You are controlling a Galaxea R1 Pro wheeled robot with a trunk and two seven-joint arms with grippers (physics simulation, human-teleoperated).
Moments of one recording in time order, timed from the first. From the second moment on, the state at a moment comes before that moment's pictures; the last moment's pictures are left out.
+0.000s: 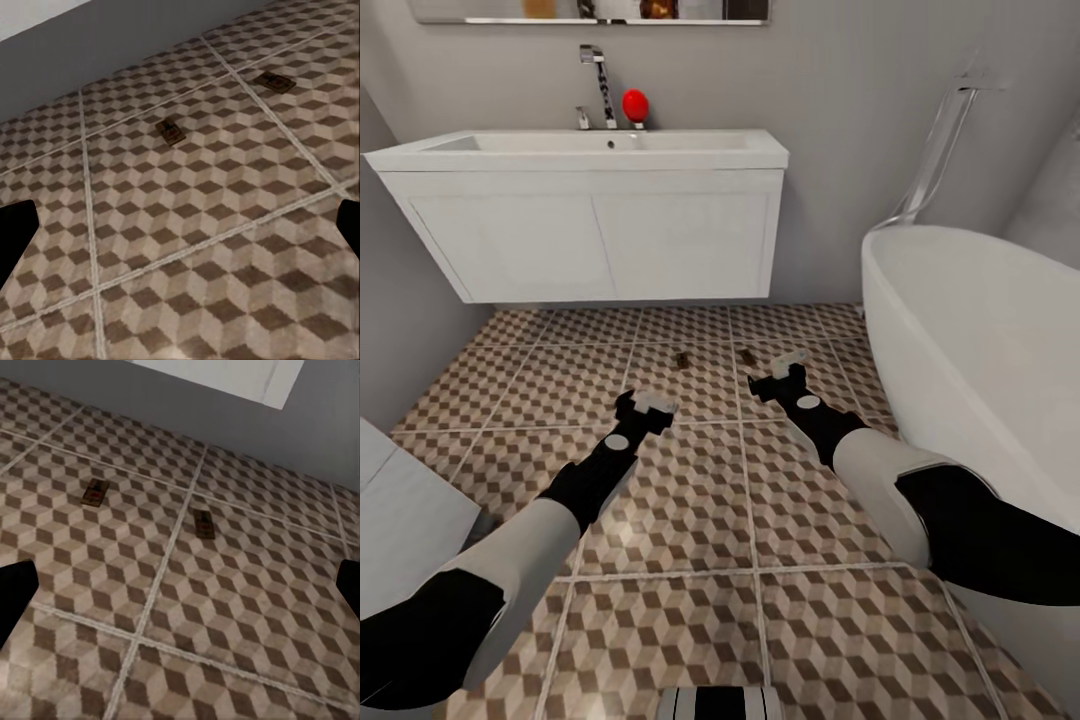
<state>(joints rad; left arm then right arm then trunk) -1.02 -0.03 -0.36 -0.51 -0.07 0.00 0.11 -1.35 0.15 0.19 -0.02 0.15 -0.21 -0.04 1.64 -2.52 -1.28</state>
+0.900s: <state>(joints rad) -0.95 0.00 -0.36 -0.51 -0.06 -0.03 0.06 -1.27 0.15 0.19 -0.02 0.15 -0.26 -0.04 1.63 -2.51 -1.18</state>
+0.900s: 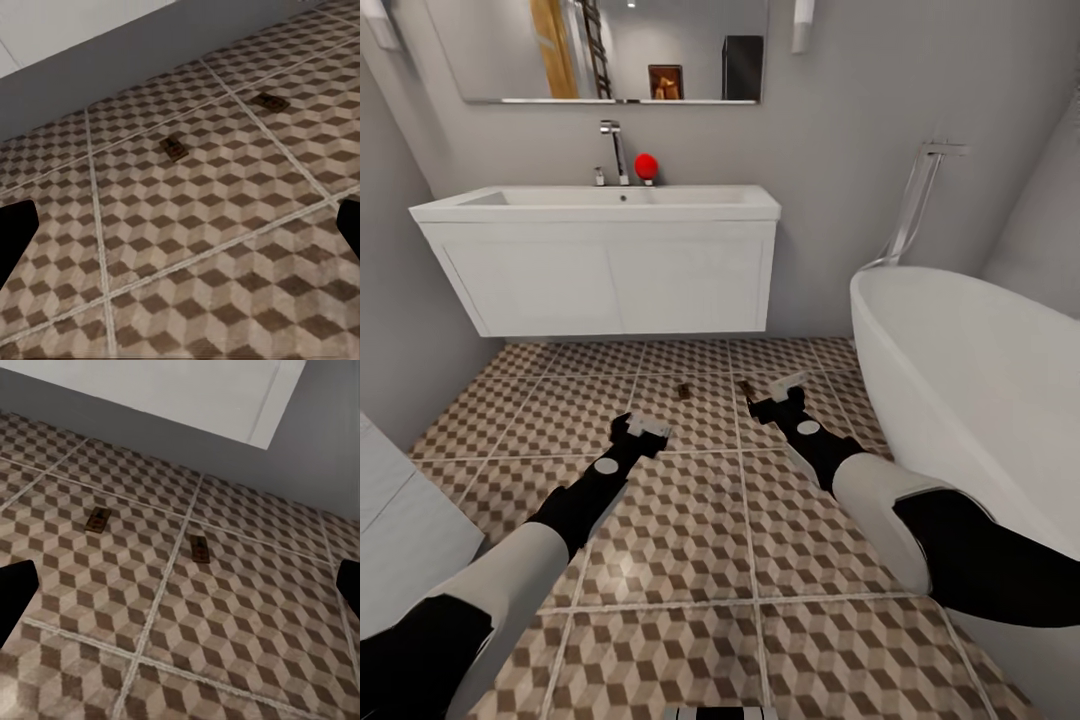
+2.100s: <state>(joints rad) -0.77 0.05 -0.36 -0.51 0.09 -0.13 0.06 -1.11 0.11 0.19 -0.02 0.15 -0.36 -0.04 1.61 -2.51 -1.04</state>
